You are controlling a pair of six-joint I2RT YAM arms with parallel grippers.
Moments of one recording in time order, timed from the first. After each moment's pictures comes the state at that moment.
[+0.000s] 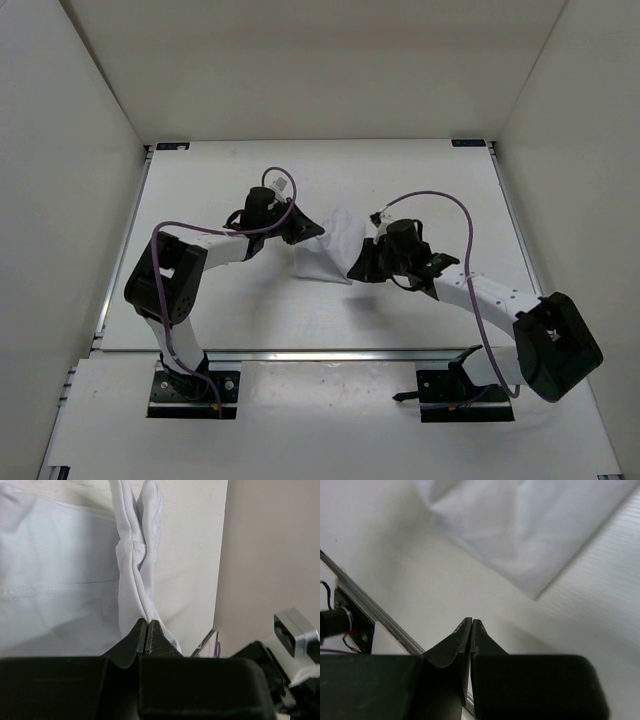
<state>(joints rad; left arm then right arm) -0.43 1.78 0.93 0.33 0.48 -1.00 0.55 1.31 0.68 -0.05 -0.36 0.56</state>
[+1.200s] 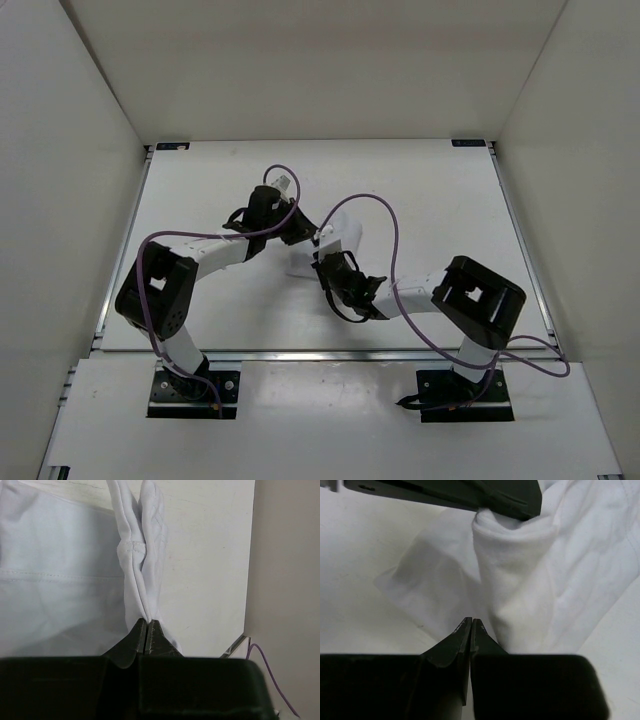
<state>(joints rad) -0.49 1.68 0.96 0.16 0.33 -0.86 0.99 1.69 0.72 0.50 0.46 0.21</state>
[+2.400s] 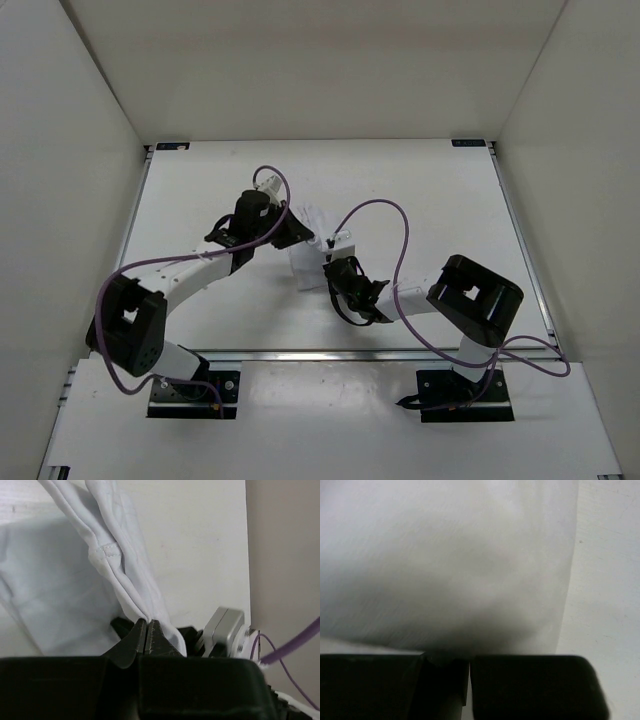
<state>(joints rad) -0.49 1.49 0.92 0.05 0.28 -0.79 0.97 1.74 0.67 0.48 0.52 0.39</state>
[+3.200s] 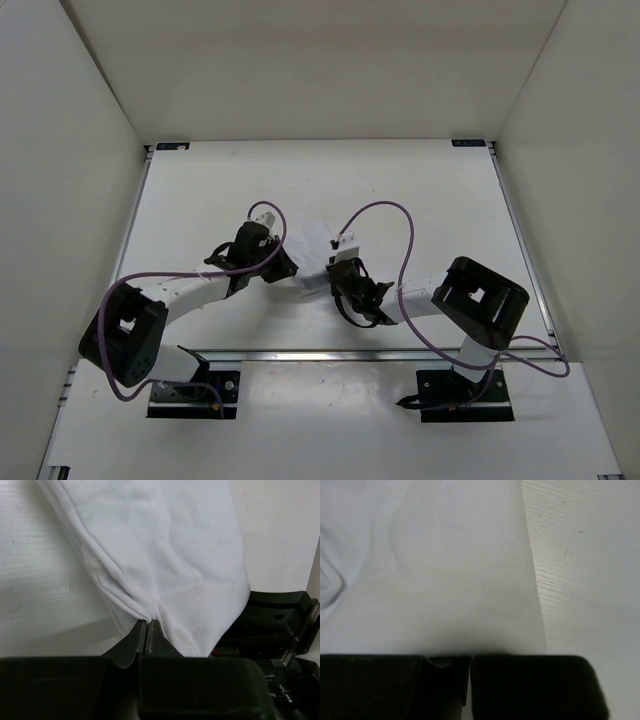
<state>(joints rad) -0.53 1.38 0.64 0.02 0.19 -0.80 0.97 1.71 0.63 0.50 0.49 0.42</state>
